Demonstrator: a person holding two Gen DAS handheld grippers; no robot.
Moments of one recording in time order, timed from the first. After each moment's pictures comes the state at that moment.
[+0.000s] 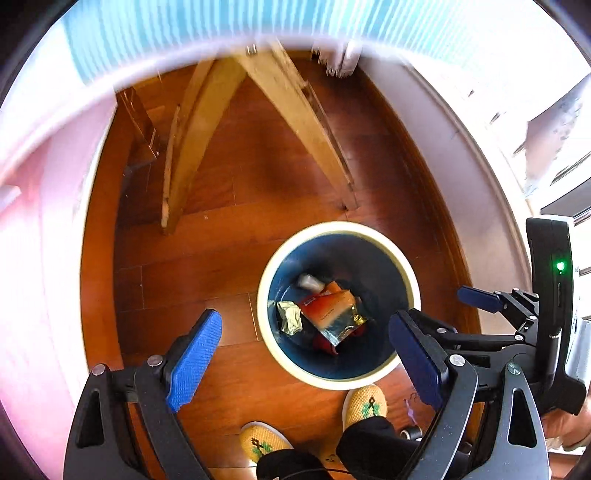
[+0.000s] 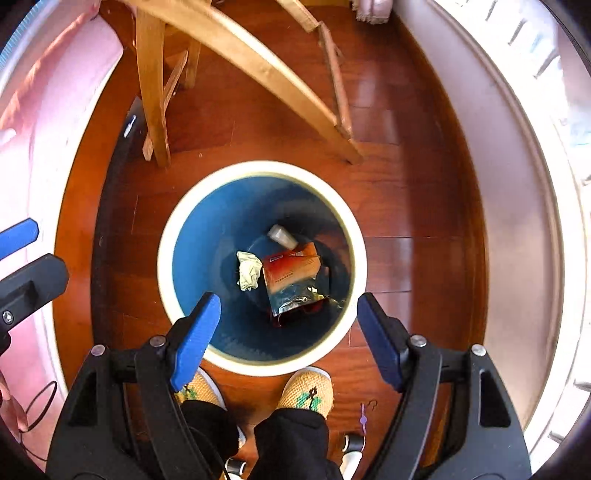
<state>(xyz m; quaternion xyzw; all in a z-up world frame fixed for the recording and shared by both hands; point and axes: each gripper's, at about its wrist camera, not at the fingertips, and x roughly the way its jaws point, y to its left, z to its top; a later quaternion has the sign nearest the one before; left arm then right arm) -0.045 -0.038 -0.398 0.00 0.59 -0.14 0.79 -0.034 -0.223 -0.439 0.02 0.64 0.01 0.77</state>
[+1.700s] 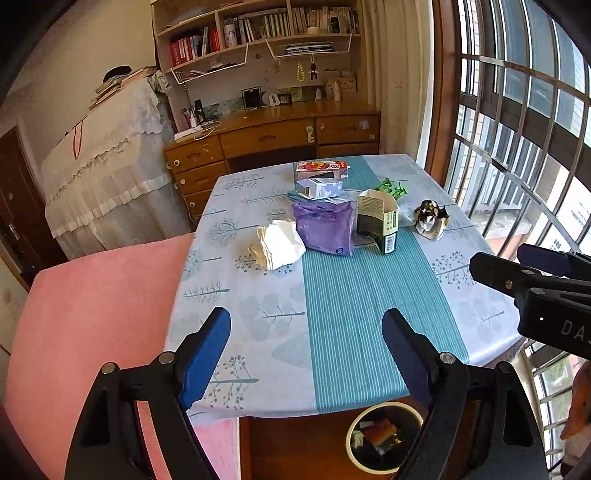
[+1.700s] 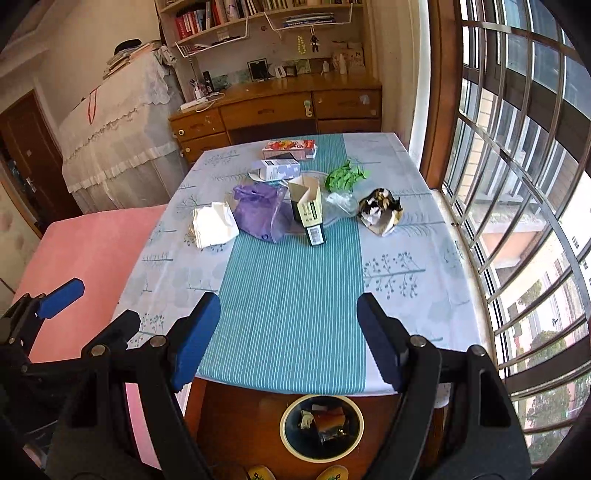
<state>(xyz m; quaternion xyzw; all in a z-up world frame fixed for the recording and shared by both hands) 0.065 0.045 0.071 0.04 0.41 -0.02 0.91 0.120 -0.136 0.072 0.02 0.41 0.08 0.91</state>
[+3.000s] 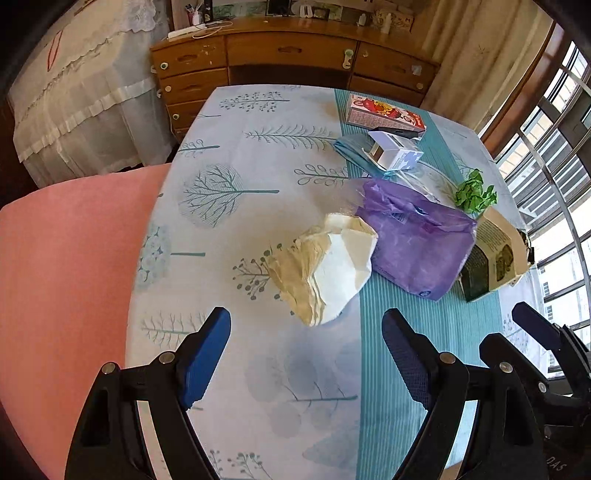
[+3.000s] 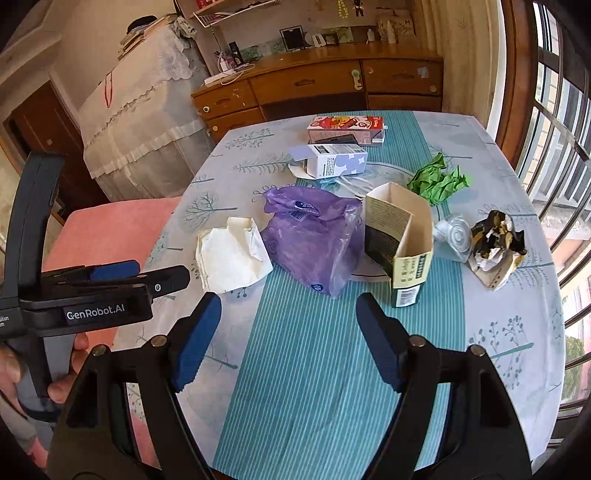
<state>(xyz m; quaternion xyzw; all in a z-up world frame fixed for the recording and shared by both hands) 0.338 0.145 -0.060 -0.05 0.54 -0.04 0.84 0.317 -0.054 -0.049 0.05 0.46 0.13 0.88</state>
